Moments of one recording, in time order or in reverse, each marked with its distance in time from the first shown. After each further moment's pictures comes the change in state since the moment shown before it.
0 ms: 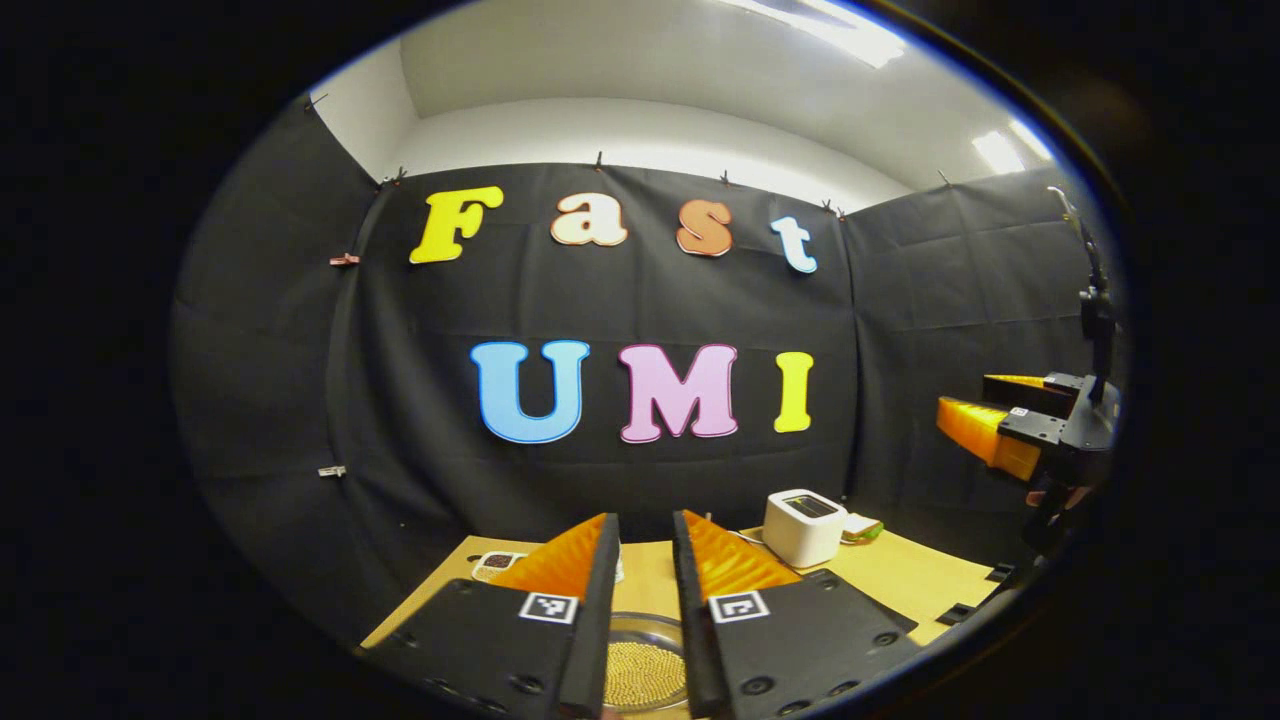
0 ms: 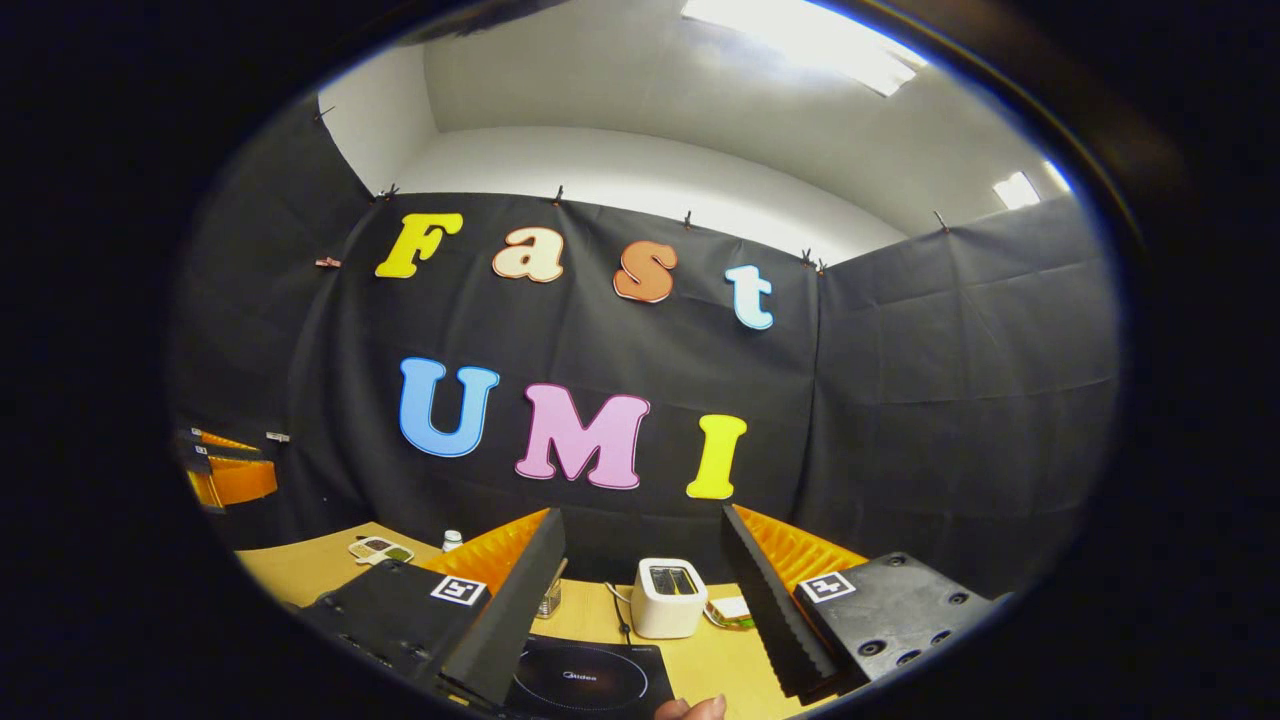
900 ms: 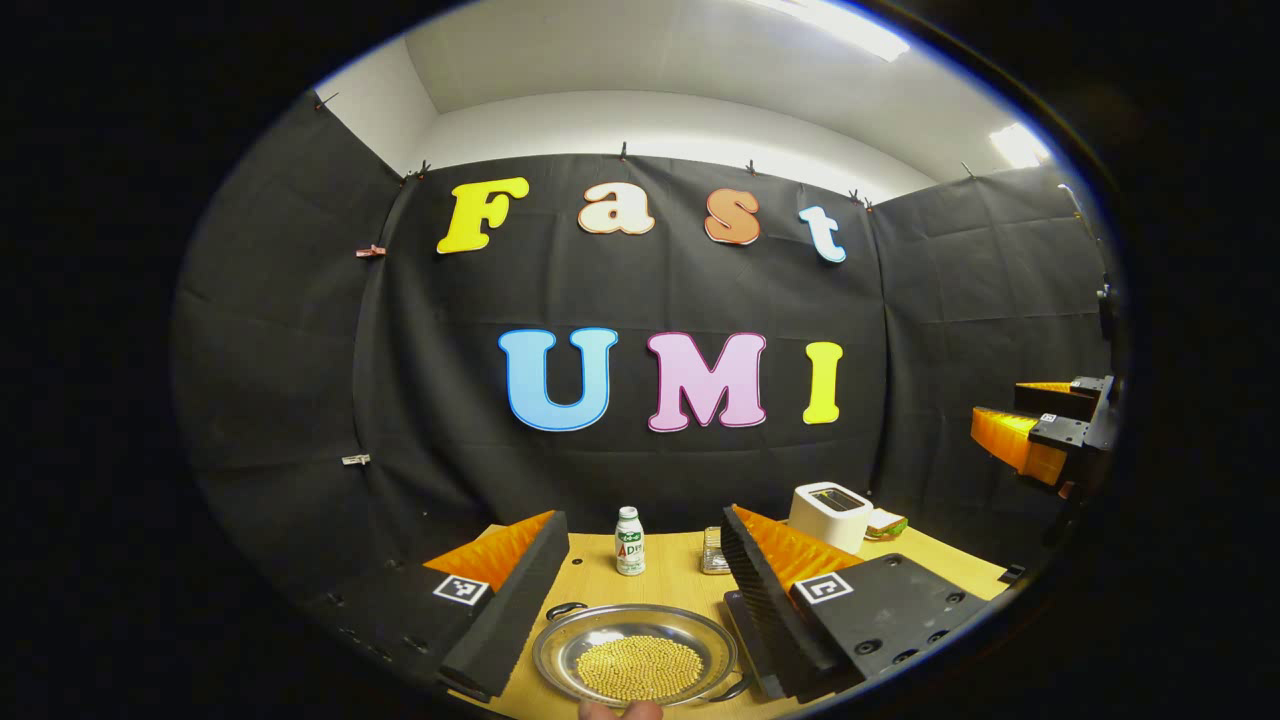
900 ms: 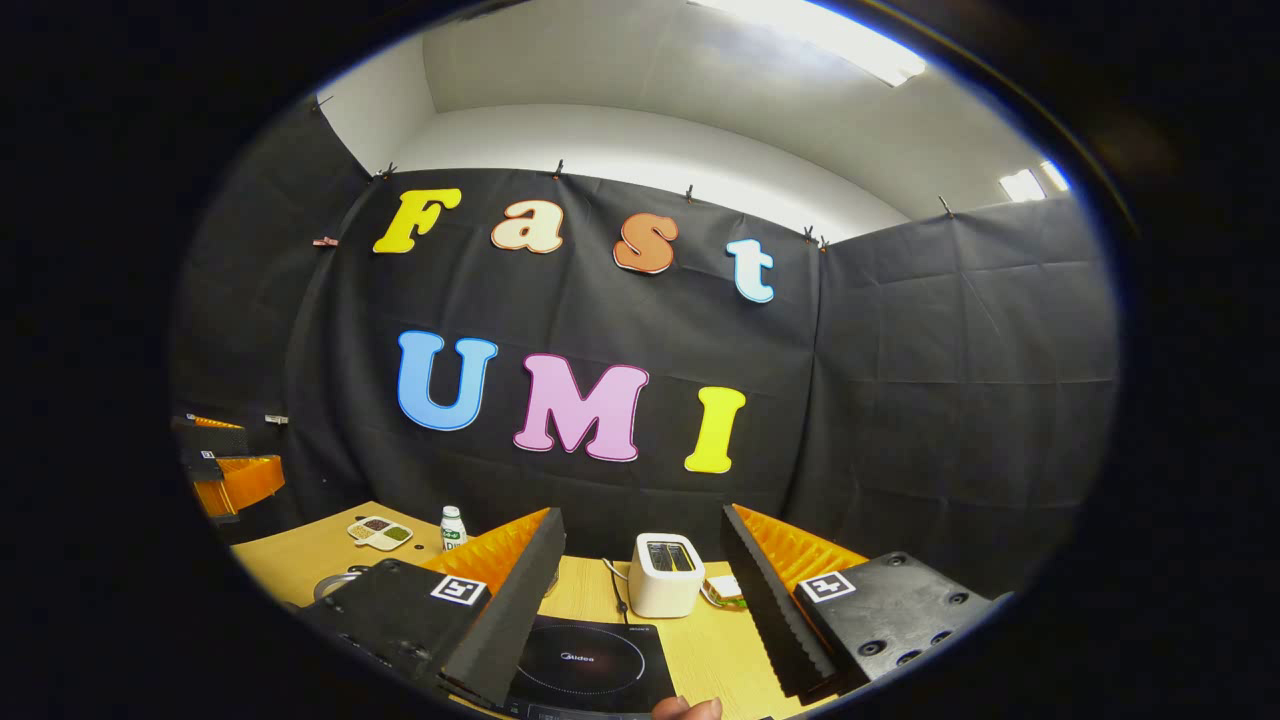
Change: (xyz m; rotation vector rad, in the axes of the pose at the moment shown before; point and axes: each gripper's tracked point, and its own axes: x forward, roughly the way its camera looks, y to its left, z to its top) left arm 0.003 0.023 -0.010 -0.021 0.015 0.117; right arm -0.003 0.001 -0.019 -0.015 0.086 -0.004
